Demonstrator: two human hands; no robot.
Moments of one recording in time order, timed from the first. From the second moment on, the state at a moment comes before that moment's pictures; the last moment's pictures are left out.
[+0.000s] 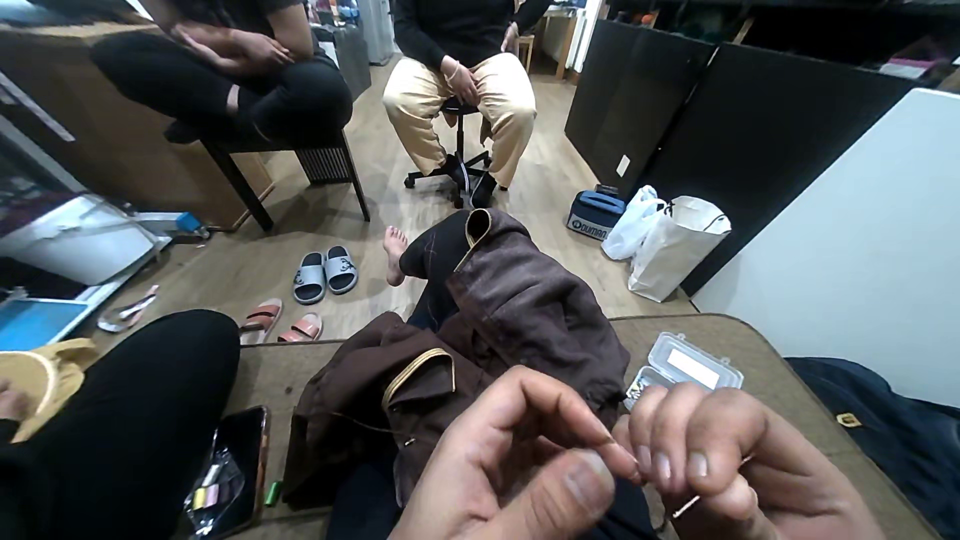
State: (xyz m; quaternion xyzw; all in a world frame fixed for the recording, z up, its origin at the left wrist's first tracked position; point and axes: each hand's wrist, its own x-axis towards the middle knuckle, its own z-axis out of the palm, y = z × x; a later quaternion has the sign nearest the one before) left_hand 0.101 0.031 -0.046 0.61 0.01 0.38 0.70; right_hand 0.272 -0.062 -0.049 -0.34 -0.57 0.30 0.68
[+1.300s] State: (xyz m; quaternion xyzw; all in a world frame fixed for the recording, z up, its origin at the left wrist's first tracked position) left_hand 0.111 0.028 -0.057 0.47 -0.03 0.36 0.81; right_hand 0.268 -0.057 -0.058 -0.29 -0.56 0.37 0.68
